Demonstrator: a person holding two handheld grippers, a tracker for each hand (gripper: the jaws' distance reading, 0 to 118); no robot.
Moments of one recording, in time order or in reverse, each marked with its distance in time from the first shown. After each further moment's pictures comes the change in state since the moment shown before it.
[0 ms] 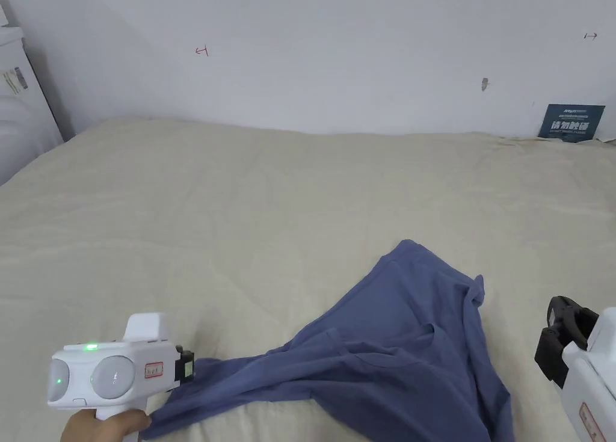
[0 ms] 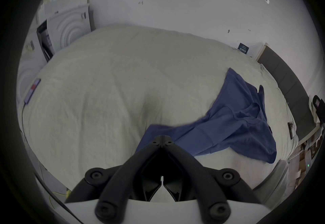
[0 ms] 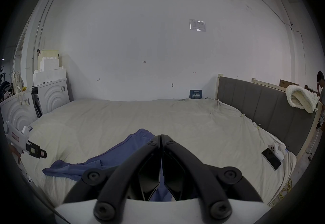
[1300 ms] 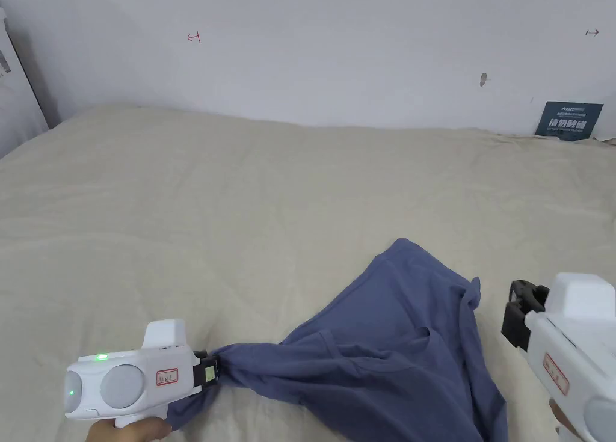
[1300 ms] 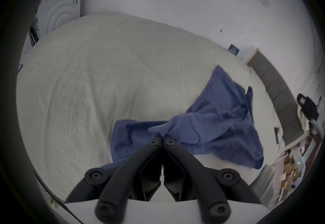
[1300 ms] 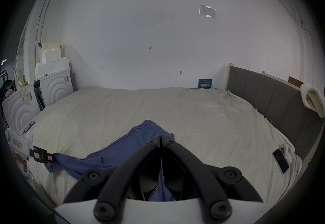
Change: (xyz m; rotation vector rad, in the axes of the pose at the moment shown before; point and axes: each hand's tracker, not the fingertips) left arm 0.025 0.001 -0.022 0.011 -0.177 0.079; right arm -0.008 0.016 -0.083 -0.128 0.087 0.023
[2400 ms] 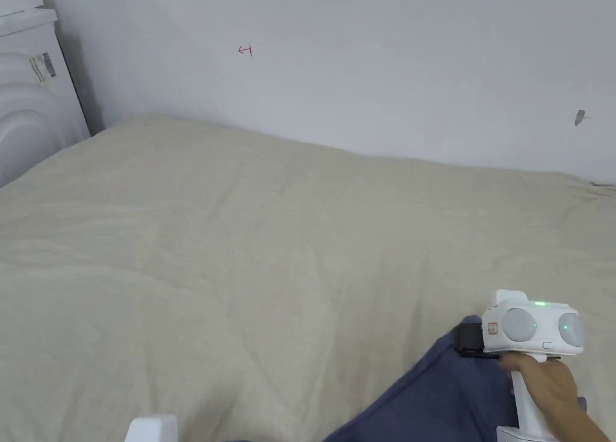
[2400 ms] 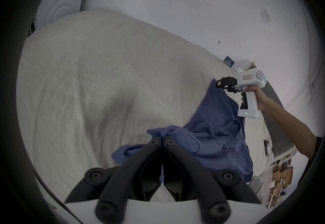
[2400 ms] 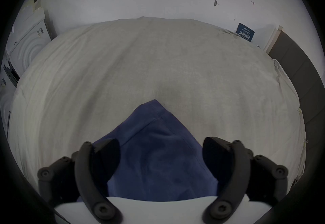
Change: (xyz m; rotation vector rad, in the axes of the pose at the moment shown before) left arm -0.015 0.019 -0.026 0.008 -0.064 0.057; right arm -0.054 -0.012 -0.387 -0.602 0.012 0.096
